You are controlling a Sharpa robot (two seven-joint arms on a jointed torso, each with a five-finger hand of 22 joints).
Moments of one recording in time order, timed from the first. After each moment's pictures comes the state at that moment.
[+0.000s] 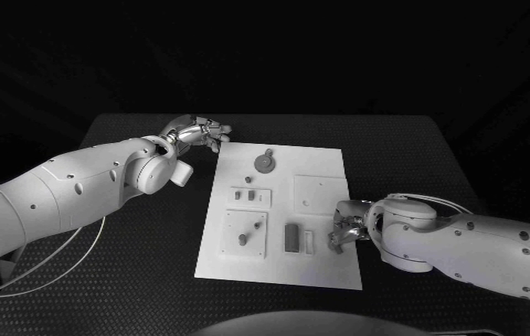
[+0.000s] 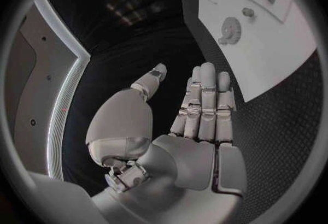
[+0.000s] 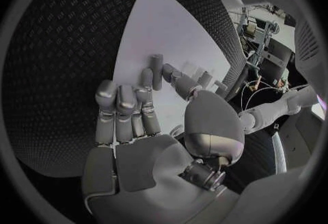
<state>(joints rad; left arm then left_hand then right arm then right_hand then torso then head) 1.19 -0.72 -0.09 1.15 -0.32 -0.14 0.22 0.96 -0.15 0.51 -0.15 0.05 0.81 0.19 0.28 0.54 1.22 0.10 0.07 0.21 1.05 -0.01 0.97 0.43 0.02 0.81 -0.09 0.63 1.31 1.09 -0.90 -0.23 1.69 -1.32 -0.06 -0.59 0.86 -0.11 0.79 -0.26 0.18 1.02 0.09 0.56 0.57 1.03 0.00 1.18 1.08 1.21 -0.10 1.25 1.20 0.20 1.07 -0.05 1.21 1.23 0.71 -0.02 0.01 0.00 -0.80</state>
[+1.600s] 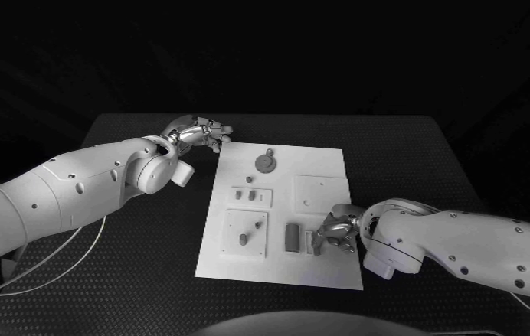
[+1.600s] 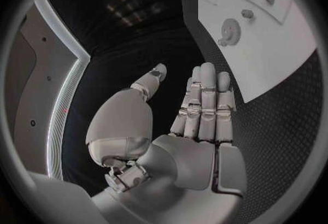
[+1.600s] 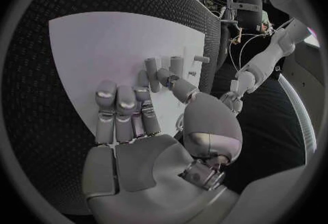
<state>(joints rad) 1.19 -0.72 -0.09 1.16 -0.32 -0.13 0.22 0.96 -0.15 0.51 -0.15 0.05 0.81 0.19 0.28 0.54 1.22 0.10 0.07 0.21 1.05 -0.01 0.97 0.43 0.02 0.81 -0.09 0.63 1.31 1.10 -0.87 -0.23 1.70 -0.87 -0.21 -0.56 0.81 -0.09 0.80 -0.28 0.27 1.02 0.10 0.26 0.54 1.03 0.01 1.18 1.09 1.21 -0.10 1.25 1.21 0.20 1.08 -0.04 1.22 1.22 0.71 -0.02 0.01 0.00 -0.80</state>
